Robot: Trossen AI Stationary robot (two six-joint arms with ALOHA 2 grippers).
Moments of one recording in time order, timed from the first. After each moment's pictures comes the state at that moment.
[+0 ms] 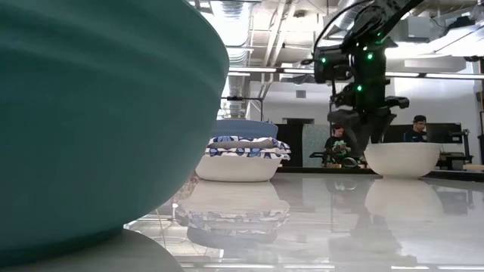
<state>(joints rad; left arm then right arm) -0.61 0.46 0.66 -0.95 -0.93 -0.69 -0.43 1.47 0.94 -0.94 0.43 0.73</state>
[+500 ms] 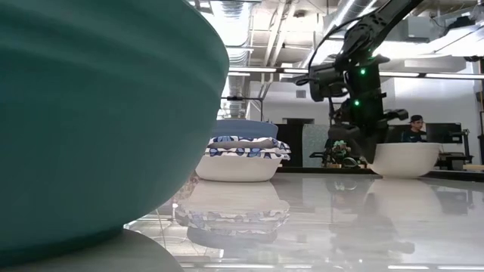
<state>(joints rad) -0.61 0.46 0.66 -0.95 -0.92 -0.69 -0.47 1.58 0.94 -0.93 0.37 0.70</state>
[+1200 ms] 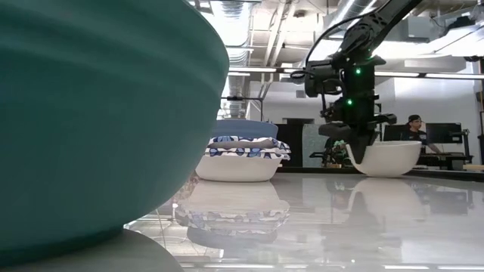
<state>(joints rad) -0.61 0.46 0.66 -0.95 -0.94 -0.69 -0.46 1.58 0.94 -0.81 0.34 0.62</state>
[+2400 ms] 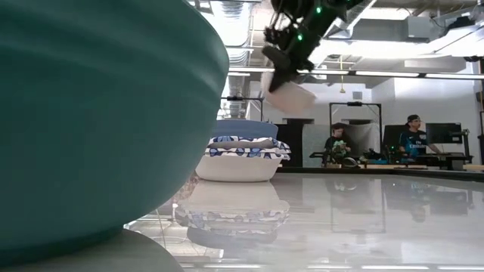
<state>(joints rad) -0.61 0.46 0.66 -0.95 -0.96 -0.69 -0.32 1.58 1.35 -0.49 0.36 0.03</state>
